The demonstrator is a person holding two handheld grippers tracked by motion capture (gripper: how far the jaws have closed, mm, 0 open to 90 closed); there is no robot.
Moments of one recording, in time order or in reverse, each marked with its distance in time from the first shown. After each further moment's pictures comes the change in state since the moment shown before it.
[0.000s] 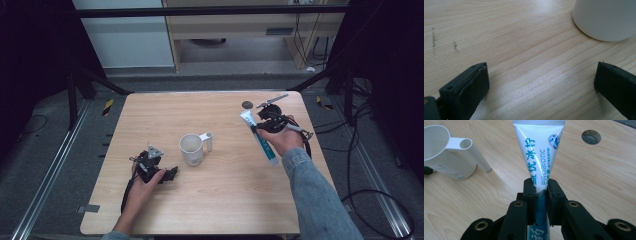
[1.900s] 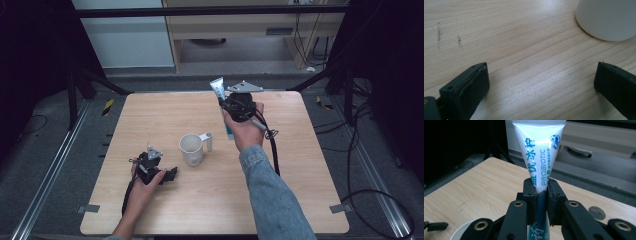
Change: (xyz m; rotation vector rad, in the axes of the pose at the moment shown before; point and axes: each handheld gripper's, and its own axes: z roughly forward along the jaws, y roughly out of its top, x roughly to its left) left arm -0.003 -0.002 -0.002 -0.001 0.030 -0.029; right arm 0.086 0.064 -0.003 -0.476 -0.092 0.009
